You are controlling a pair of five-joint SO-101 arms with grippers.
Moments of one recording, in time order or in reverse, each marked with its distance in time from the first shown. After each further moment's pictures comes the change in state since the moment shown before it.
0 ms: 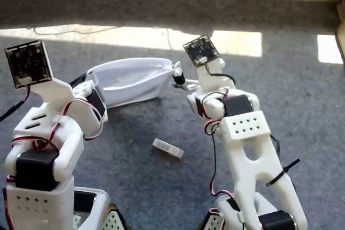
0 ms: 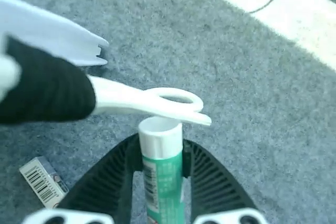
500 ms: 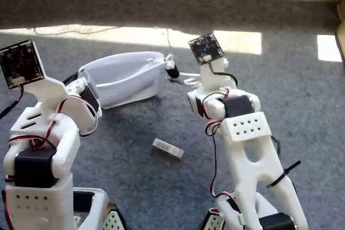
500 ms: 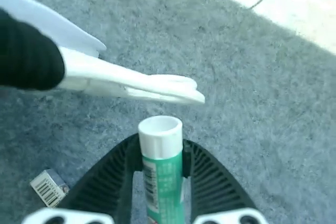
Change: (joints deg) left arm -4.4 -0.1 1.0 -1.2 0.3; right arm 0.0 -2.1 -0.9 0.0 -5.0
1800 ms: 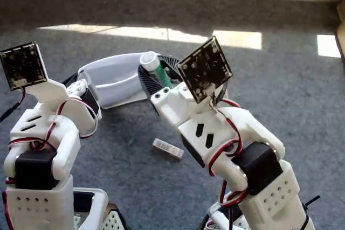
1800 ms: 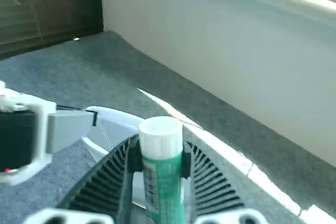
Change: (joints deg) left arm -0.6 -0.7 1.5 -0.4 -2.2; right arm -23.6 -18.5 -20.7 -1.0 -4.0
